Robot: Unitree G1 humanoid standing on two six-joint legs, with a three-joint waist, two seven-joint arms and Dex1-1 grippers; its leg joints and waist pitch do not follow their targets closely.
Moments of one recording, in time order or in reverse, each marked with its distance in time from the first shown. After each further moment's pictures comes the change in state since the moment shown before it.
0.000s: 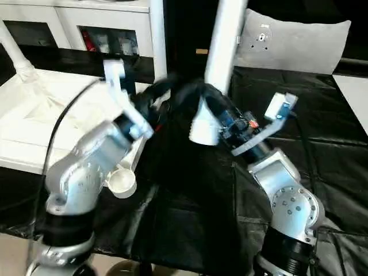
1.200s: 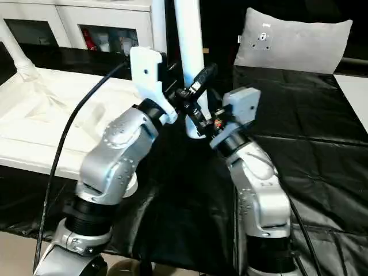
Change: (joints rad) left arm -0.075 -0.010 -0.209 0.147 0.357 -0.293 0.199; right arm 0.032 -0.059 0.405 0.081 -0.632 -0.631 -0.200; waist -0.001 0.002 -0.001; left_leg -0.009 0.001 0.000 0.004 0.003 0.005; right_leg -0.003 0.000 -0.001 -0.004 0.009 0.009
